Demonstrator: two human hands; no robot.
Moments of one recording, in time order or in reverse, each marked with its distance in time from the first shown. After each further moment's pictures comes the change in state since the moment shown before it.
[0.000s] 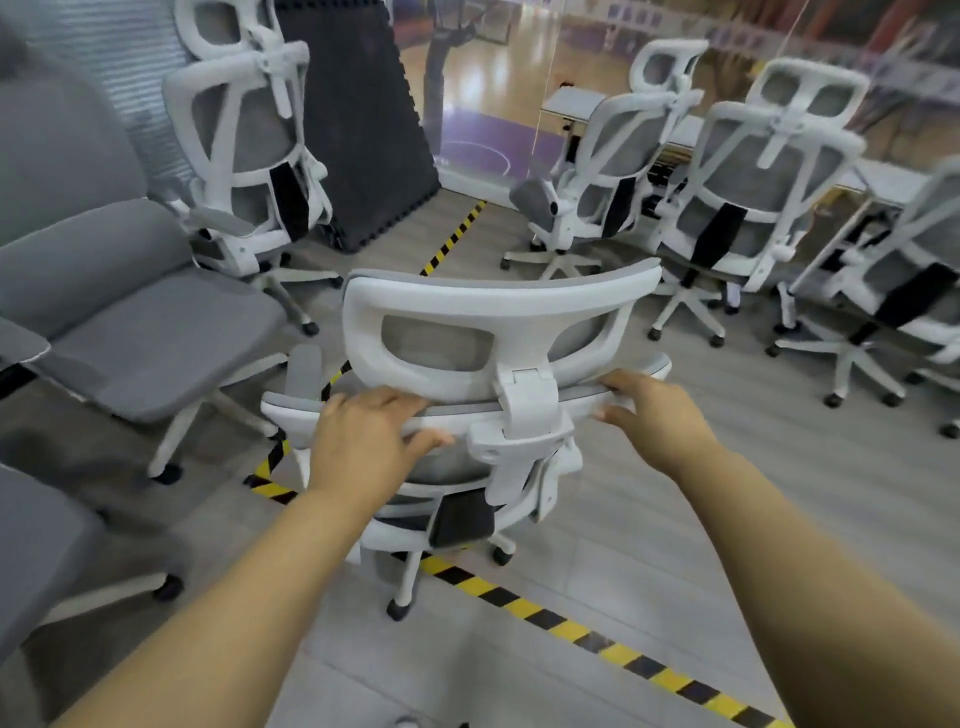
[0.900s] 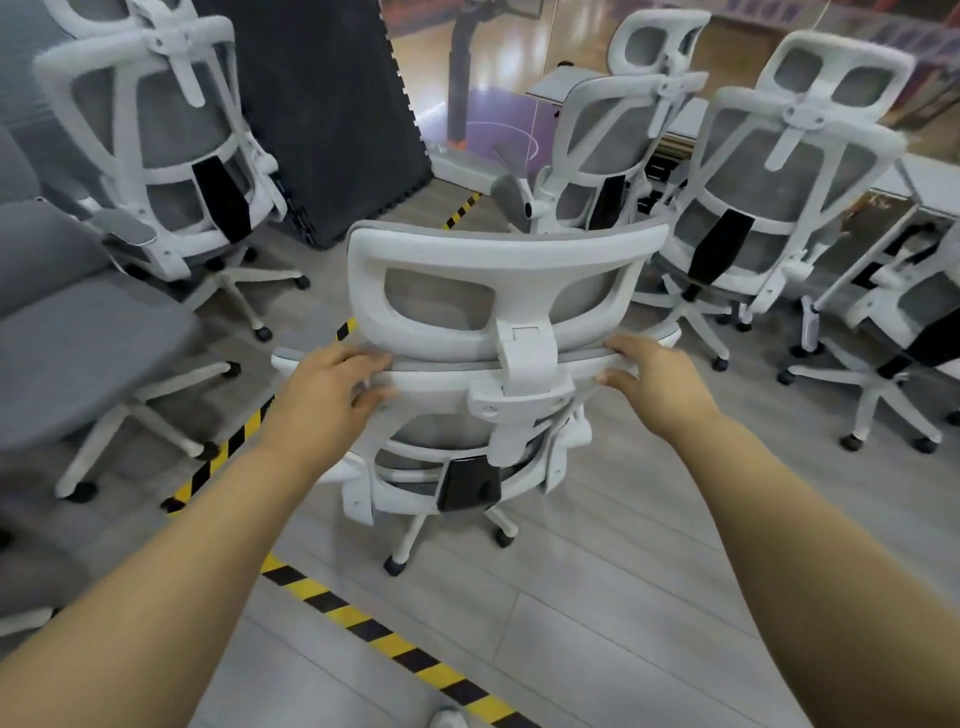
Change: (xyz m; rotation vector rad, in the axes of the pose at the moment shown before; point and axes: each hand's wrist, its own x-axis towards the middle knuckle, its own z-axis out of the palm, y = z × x) left_hand 0.231 0.153 0.102 -0.190 0.058 -0.130; right_hand 0.234 0.232 -0.095 0.044 0.008 -0.040
